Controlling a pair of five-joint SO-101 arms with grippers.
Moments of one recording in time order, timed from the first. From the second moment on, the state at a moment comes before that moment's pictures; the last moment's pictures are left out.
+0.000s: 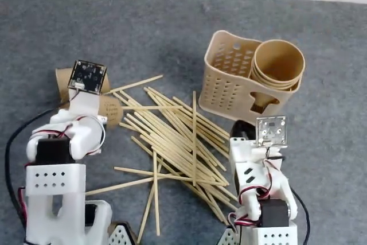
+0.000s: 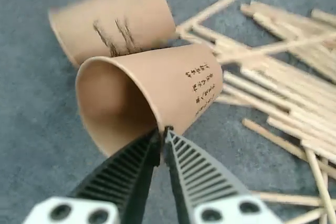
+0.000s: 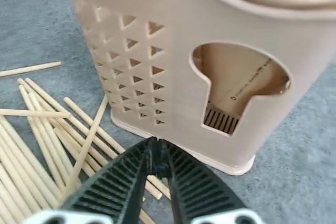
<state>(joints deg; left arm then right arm) -9.9 -55.5 49.1 70.2 -10.3 -6.0 -104.6 88.4 50.1 4.9</state>
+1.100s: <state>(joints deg) 34.8 -50.7 13.4 62.9 -10.3 13.8 -104.6 88.4 49.9 0.1</state>
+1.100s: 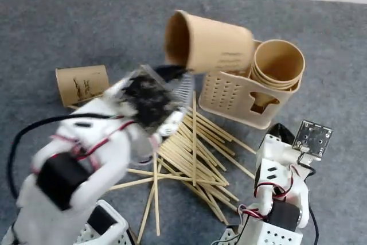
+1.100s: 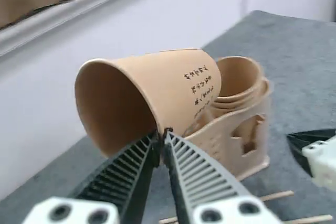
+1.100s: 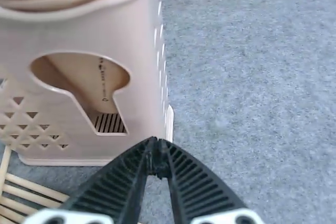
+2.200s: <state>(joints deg) 40.0 -26.7 13.3 40.4 -20.9 15.8 -104.6 88.4 49.9 0.1</state>
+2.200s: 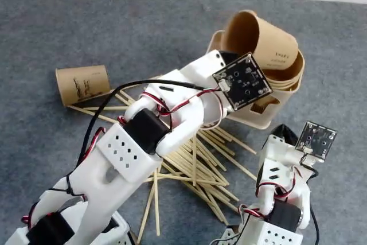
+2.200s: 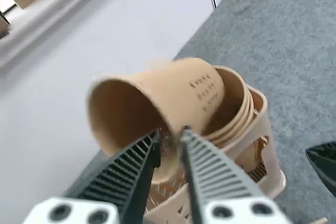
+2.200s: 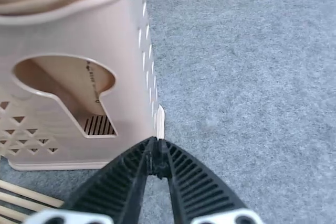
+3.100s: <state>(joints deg) 29.0 -31.6 13.3 42.8 -18.9 14.1 -104.6 88.4 47.0 0.1</state>
